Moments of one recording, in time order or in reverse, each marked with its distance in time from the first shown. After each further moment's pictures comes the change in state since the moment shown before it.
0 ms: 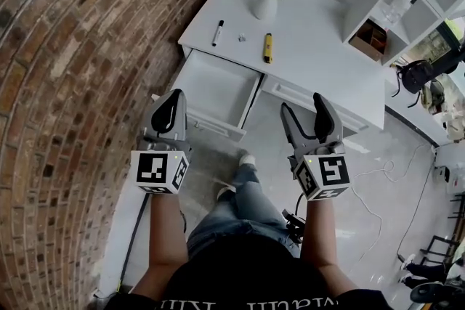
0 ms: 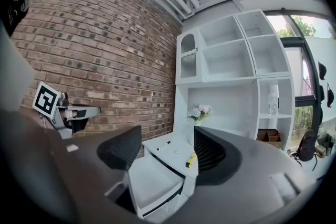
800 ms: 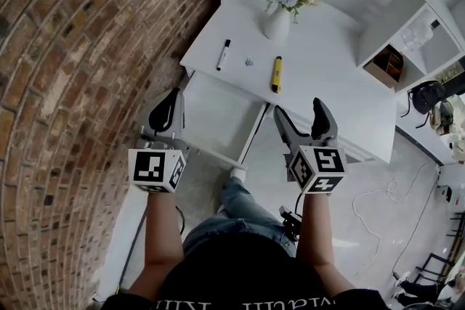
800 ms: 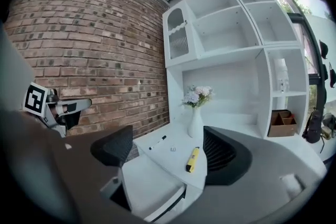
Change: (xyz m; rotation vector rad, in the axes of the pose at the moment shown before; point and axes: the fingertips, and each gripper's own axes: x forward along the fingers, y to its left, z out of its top) left arm 0.107 0.053 -0.005 0.035 0.025 0.038; right arm 0.134 -0.048 -0.036 0.124 0.141 -0.006
